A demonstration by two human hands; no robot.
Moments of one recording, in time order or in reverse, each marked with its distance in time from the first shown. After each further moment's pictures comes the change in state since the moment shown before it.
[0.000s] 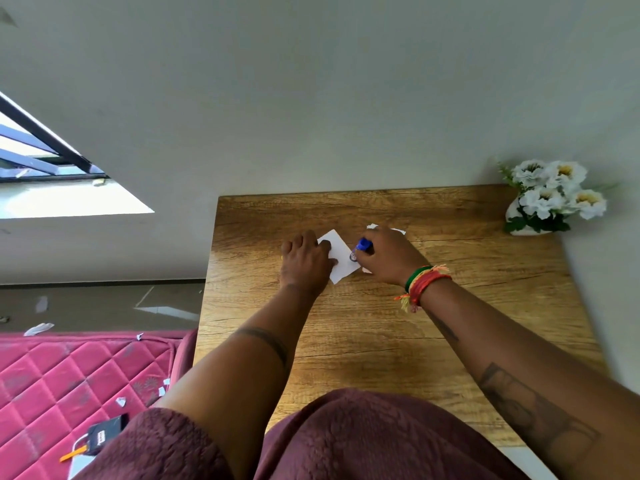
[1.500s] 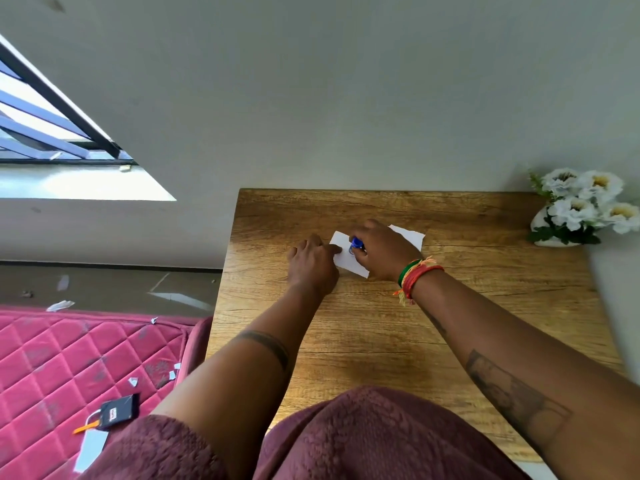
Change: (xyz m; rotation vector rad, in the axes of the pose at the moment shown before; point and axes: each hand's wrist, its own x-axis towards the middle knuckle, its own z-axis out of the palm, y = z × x) left_hand -0.014 -0.013 -0.005 -0.252 -0.035 -0.129; right_hand 0.025 -0.028 0.016 -0.178 -0.099 -0.164
